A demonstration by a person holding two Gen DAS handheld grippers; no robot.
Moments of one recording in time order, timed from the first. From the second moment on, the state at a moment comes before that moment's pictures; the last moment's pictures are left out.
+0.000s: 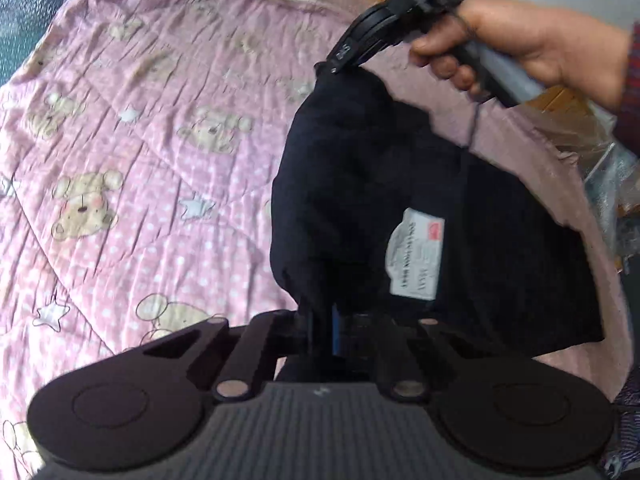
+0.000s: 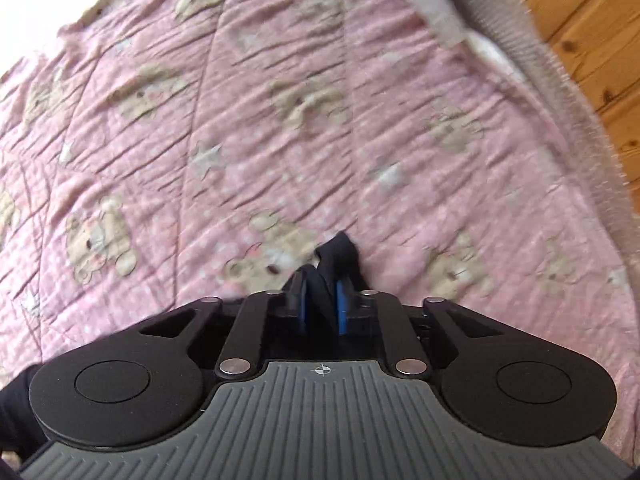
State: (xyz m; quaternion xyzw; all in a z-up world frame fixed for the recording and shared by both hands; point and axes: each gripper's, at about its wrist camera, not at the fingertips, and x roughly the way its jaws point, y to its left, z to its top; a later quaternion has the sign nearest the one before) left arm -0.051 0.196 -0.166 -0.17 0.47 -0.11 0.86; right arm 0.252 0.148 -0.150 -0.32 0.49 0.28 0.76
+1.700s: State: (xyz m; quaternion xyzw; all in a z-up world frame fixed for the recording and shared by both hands) left arm -0.084 0.130 -0.136 -0.07 0.38 -0.20 0.90; right arm 0.279 0.122 -0.118 -0.22 0.51 0.22 0.81
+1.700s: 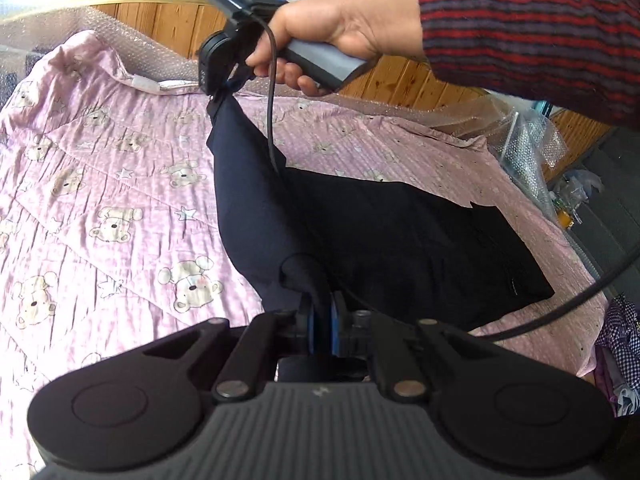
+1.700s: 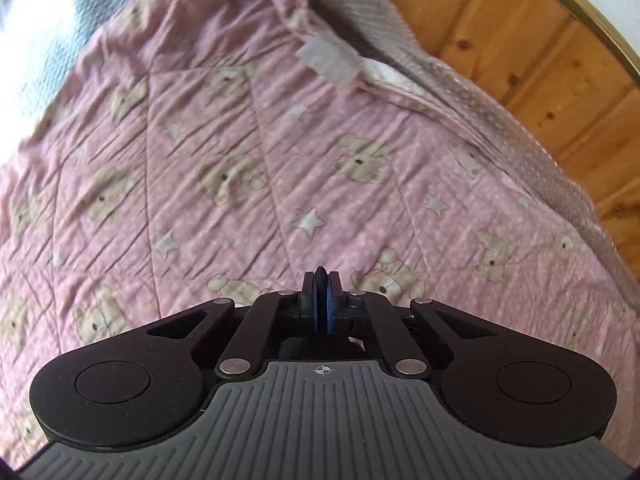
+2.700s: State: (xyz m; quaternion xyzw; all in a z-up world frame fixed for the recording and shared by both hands) left arm -0.058 0.203 -0.214 -0.10 0.51 -0.04 0.85; right arm 0.164 0.004 -0.187 0.15 0.47 0.25 0.83
